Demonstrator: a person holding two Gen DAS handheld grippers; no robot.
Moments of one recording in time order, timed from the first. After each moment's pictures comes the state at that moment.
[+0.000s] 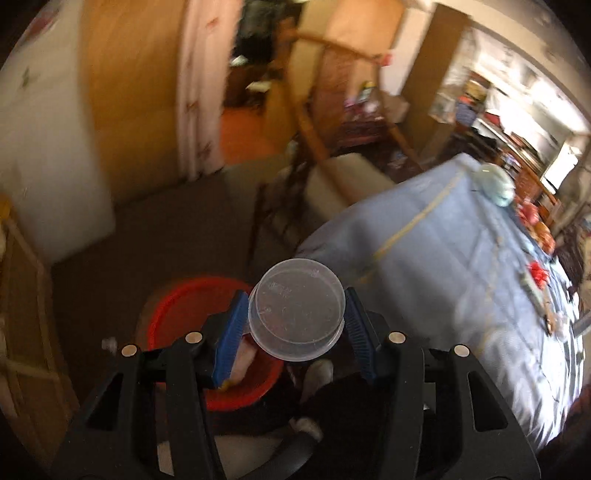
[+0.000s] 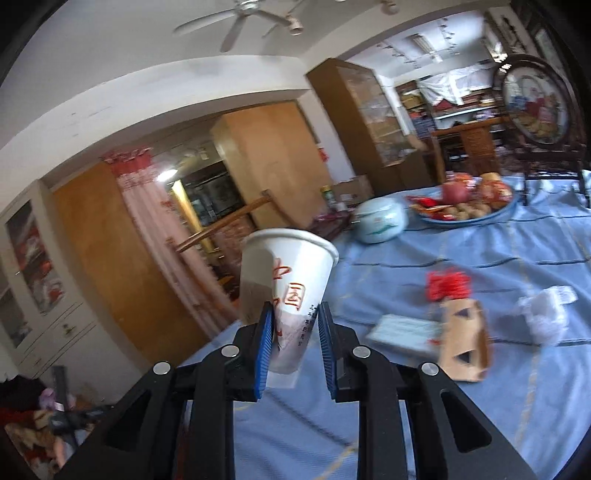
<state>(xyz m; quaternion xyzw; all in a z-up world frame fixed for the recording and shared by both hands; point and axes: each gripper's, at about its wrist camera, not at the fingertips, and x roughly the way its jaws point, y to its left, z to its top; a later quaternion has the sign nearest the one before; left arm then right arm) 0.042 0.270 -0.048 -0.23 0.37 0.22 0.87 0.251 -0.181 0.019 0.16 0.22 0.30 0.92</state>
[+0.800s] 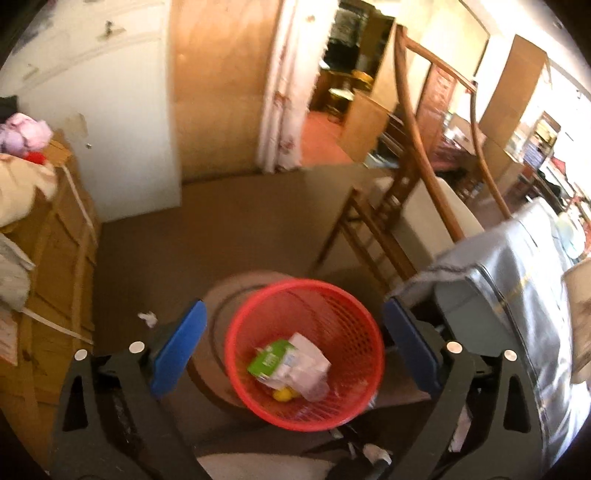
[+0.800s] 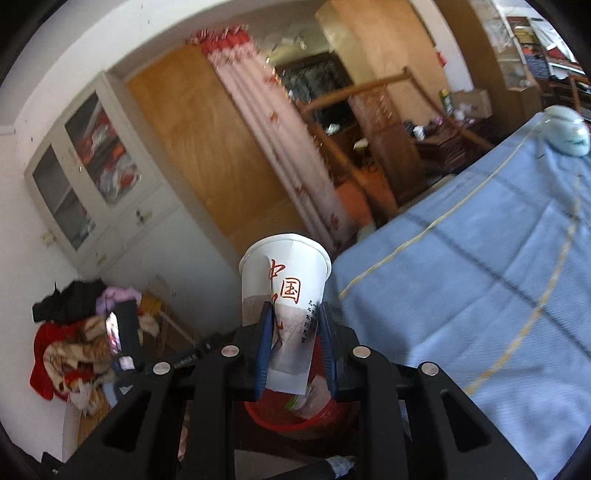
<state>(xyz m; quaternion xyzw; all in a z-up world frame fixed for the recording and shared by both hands) -0.001 0.338 -0.087 -0.26 0.35 0.36 0.83 0.187 0.088 -0.033 0.05 0.37 0.49 0.79</state>
